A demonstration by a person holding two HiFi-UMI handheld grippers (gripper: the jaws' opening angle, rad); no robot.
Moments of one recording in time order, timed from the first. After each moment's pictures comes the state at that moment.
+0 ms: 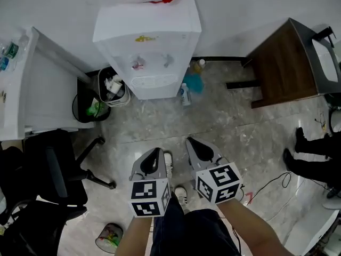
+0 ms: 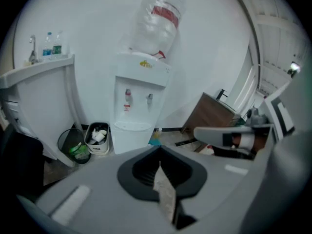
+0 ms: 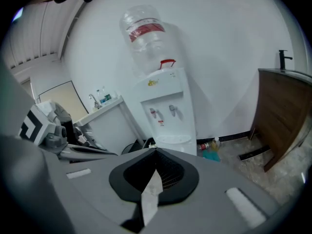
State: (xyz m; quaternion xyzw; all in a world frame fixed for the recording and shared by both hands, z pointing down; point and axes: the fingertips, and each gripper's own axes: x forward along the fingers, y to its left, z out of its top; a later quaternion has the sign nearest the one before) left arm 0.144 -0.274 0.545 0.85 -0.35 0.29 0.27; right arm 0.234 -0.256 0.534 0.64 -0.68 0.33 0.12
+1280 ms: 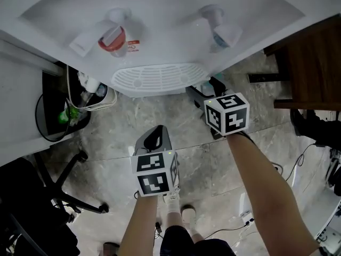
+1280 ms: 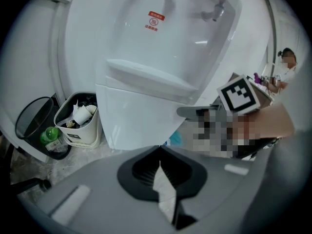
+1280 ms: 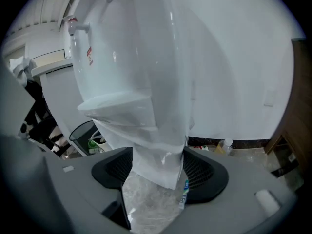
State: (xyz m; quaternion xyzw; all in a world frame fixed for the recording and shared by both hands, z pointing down) left arm 0.193 -0.429 0.878 0.81 -0.35 0.33 0.33; right arm 0.354 -0.493 0.886 0.63 -0.68 0.30 0.22
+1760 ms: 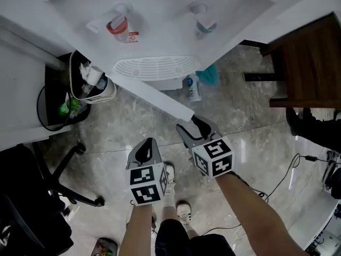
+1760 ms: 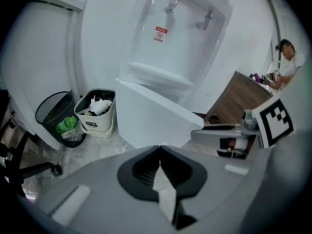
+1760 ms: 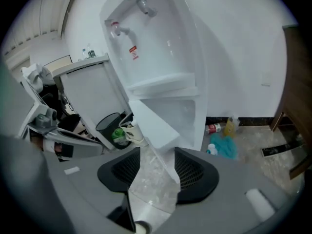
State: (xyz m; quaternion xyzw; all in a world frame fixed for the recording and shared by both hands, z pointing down) left arm 0.142 -0.374 0.870 0.79 -0.39 0.34 0.32; right arm 0.259 -0.370 0.880 0.58 -0.70 0.35 0.20
